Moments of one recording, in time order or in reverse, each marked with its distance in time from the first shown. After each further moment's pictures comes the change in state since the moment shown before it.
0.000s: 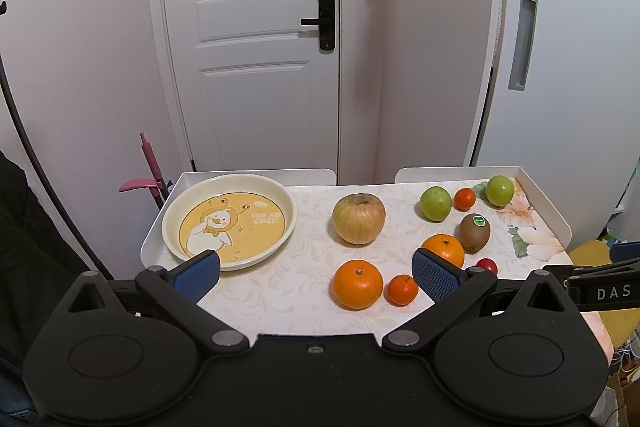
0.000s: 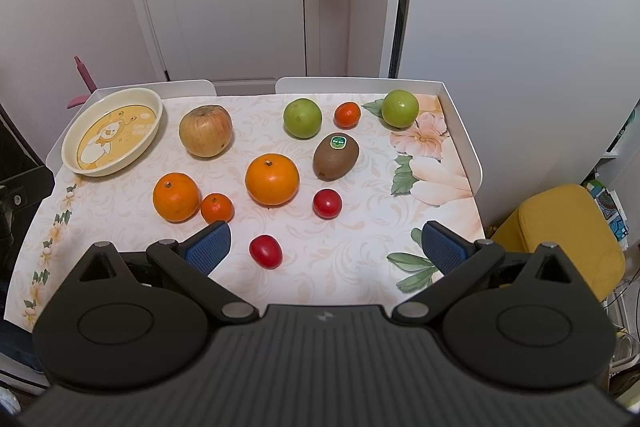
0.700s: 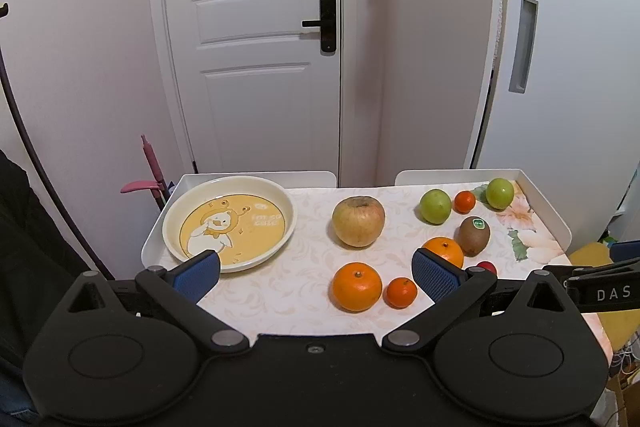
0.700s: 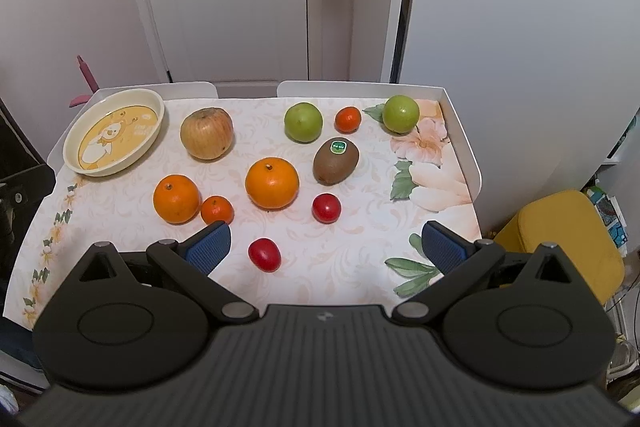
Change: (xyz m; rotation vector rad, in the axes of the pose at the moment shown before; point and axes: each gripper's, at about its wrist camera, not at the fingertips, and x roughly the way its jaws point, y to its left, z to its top) left arm -0.003 -0.001 0.002 -0.005 -0.007 0.003; right arm -0.002 -0.002 0.003 -0.013 -0.013 0.003
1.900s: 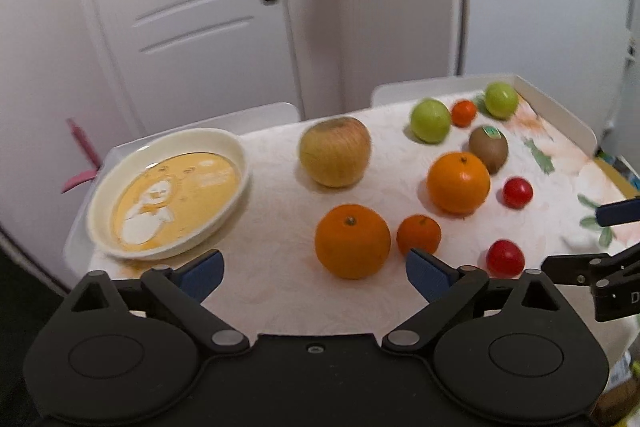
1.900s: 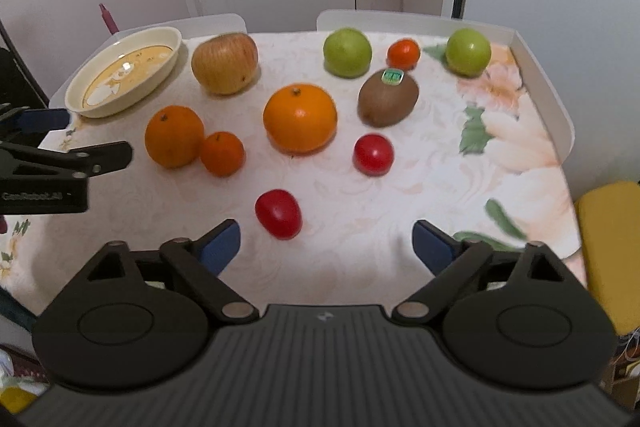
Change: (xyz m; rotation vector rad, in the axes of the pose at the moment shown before) left arm 0.120 -0.011 -0.045 0.213 0.111 -0.107; right arm 0.101 0.007 -0.050 -0.037 0.075 0.139
